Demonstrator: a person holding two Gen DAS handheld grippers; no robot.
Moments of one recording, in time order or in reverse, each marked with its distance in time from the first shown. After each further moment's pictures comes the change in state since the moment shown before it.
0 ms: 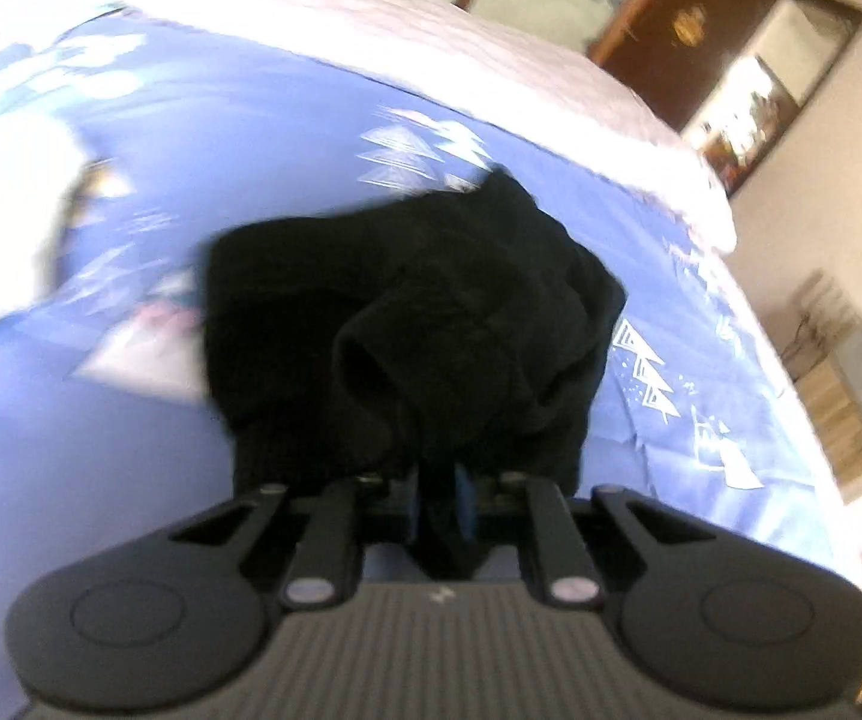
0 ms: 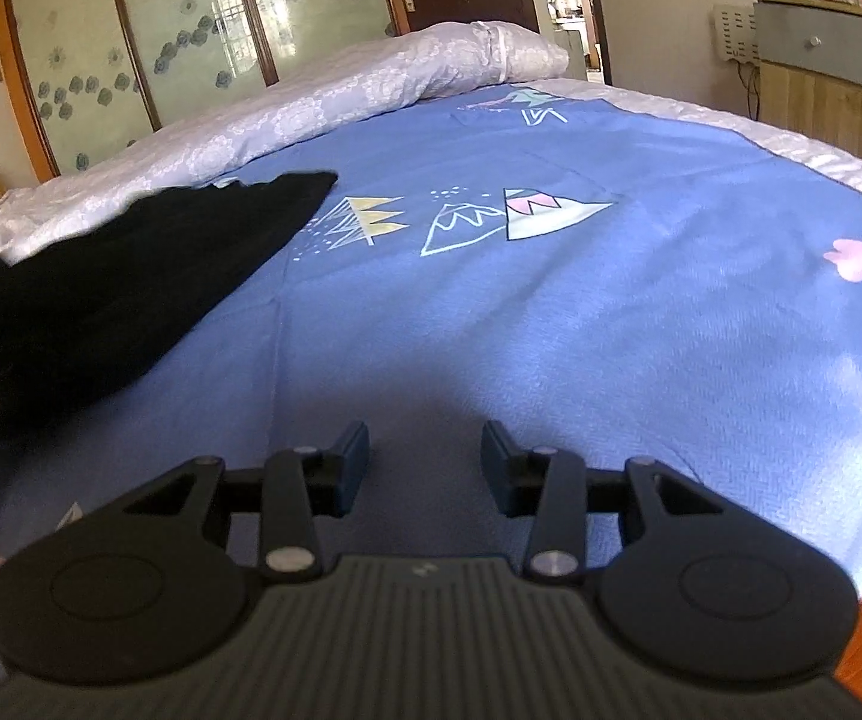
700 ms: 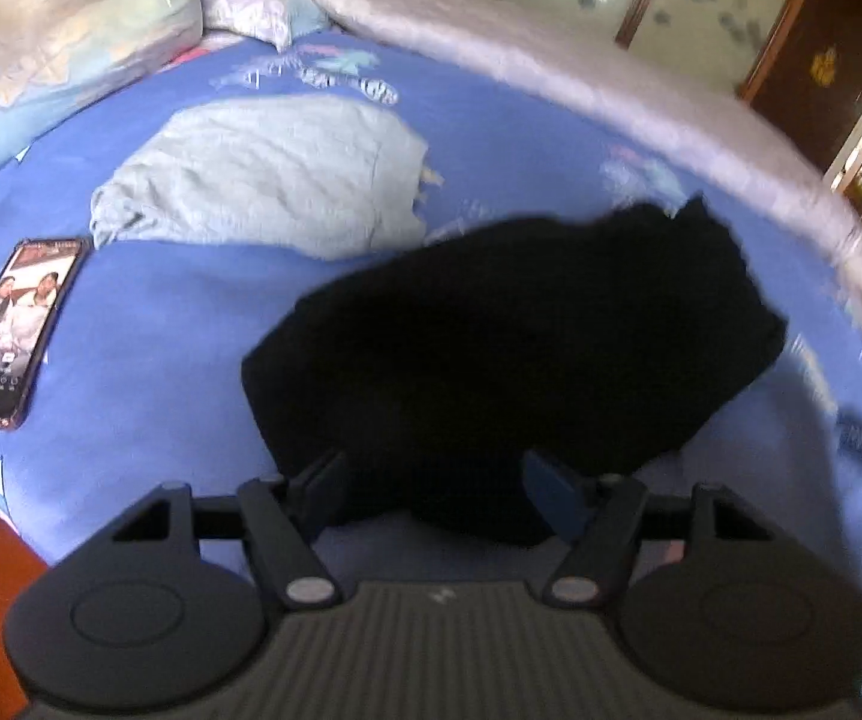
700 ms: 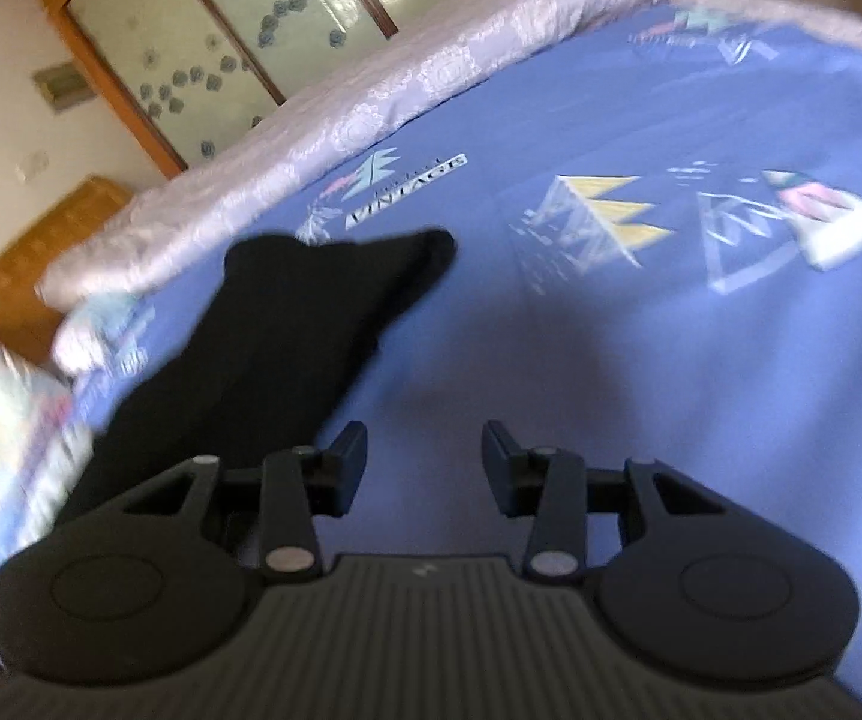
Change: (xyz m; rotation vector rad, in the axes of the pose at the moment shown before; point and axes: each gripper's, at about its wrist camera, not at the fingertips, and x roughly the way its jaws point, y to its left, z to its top) left arm -0.091 0.109 -0.069 -0.069 -0.057 0.321; right arm 0.102 0.066 0.099 0.162 0.183 0.363
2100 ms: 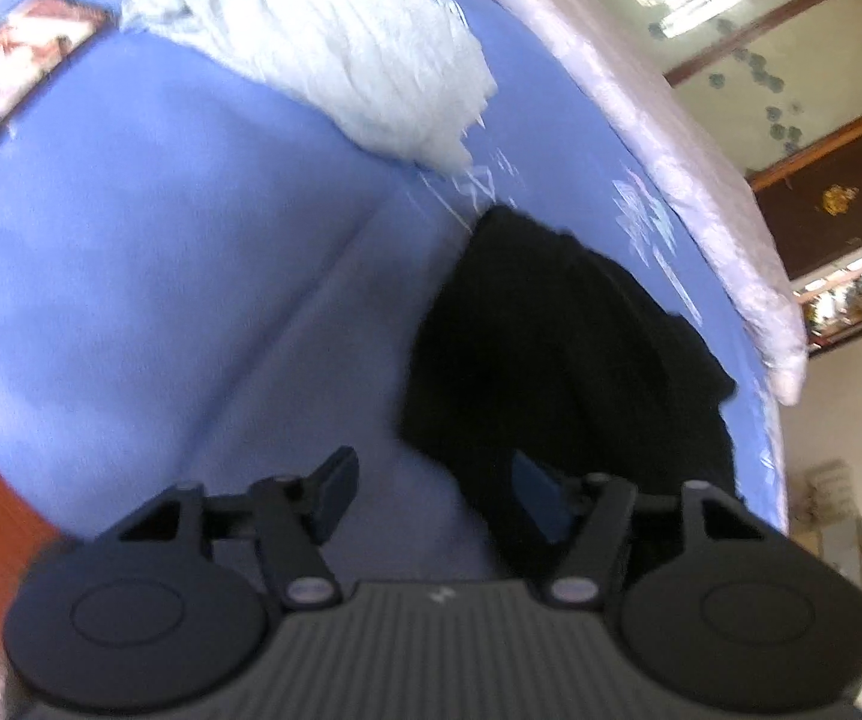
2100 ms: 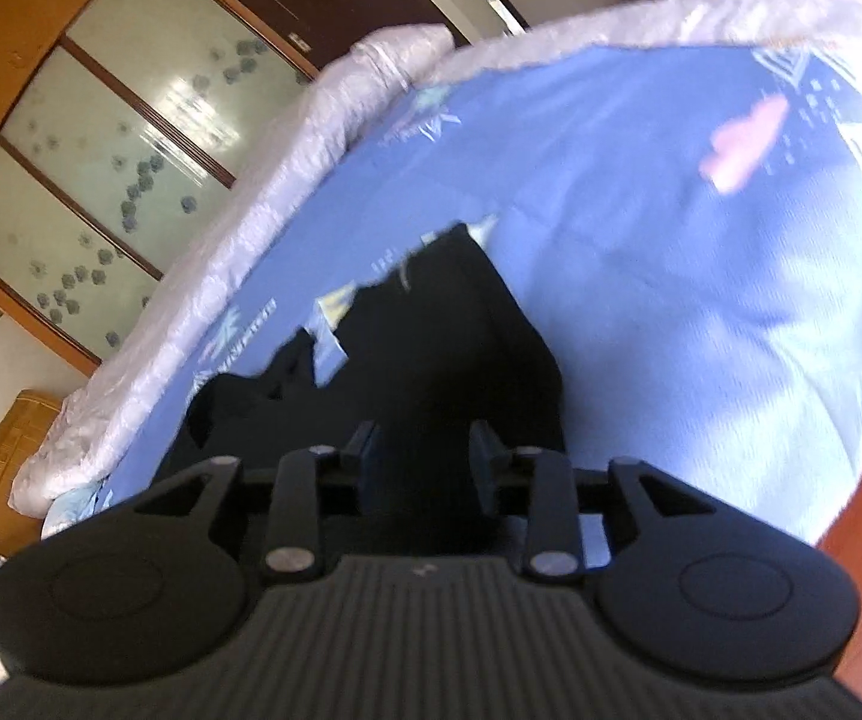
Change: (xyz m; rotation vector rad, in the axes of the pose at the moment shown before) left arm 0.011 0.055 -0.017 -0.388 0.124 -0.283; right arm -0.276 -0.108 -0.090 0.335 -0.250 -0.136
